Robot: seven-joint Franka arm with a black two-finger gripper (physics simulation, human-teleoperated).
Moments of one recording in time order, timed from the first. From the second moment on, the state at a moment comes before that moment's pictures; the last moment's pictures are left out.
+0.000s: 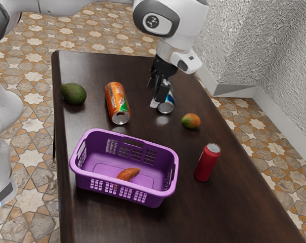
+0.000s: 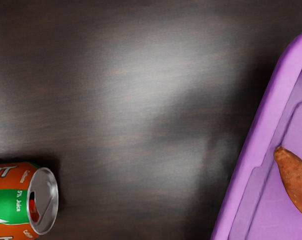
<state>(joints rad) -0.62 -0.16 0.38 -1.71 0.15 1.44 -0.10</state>
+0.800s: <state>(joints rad) -0.71 -0.22 0.37 -2.01 -0.10 1.69 -1.03</state>
